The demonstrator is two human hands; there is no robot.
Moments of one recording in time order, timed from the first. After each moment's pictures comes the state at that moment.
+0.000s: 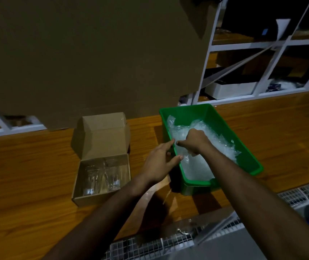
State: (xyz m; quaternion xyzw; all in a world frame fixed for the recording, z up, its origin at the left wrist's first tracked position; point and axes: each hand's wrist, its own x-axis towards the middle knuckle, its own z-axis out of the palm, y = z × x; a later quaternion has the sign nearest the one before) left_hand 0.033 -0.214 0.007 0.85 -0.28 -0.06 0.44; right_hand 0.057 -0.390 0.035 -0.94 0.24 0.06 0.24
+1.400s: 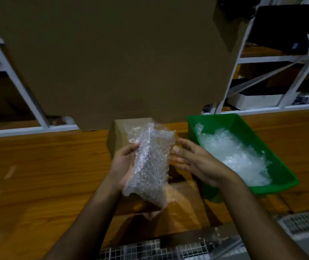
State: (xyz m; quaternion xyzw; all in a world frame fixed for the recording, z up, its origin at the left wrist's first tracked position) left_hand 0.041 -0.059 0.052 0.32 -0.01 -0.35 0.88; right_hand -0.011 -0.274 0.073 -0.64 0.06 0.14 0.76
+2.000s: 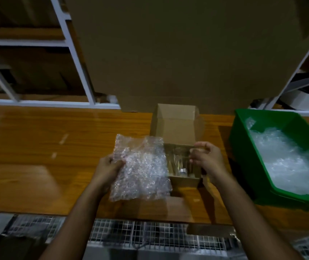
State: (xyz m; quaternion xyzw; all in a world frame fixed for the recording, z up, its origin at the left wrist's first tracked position) left_hand 0.011 0.112 -0.026 0.77 0.15 -0.03 0.62; right_hand 0.025 -0.181 0.004 -0.71 0.19 -0.01 0.68
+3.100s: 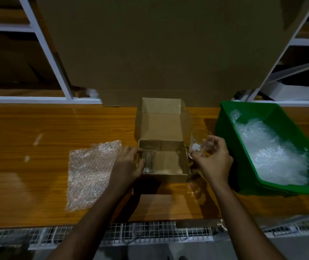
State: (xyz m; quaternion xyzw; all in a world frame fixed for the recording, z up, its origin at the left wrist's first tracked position) left_hand 0.030 0.037 -0.058 0.93 -0.11 0.11 0.32; right_hand 0.002 -0.210 -0.011 -0.82 0.19 -0.22 0.49
